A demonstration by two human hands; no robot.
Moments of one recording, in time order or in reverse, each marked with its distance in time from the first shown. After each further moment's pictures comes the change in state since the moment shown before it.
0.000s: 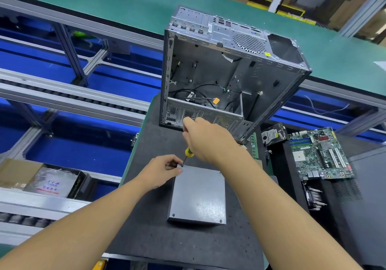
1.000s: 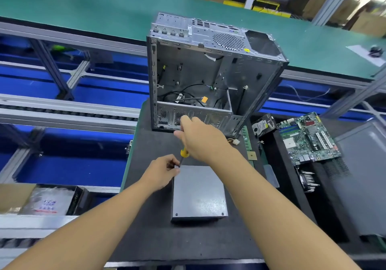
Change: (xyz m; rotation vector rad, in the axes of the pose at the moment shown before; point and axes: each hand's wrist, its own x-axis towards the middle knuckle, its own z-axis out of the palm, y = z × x) left_hand -0.002 0.020 0.003 0.172 0.034 -0.022; right_hand -0.008 -0.004 0.006 0.108 0.038 0.163
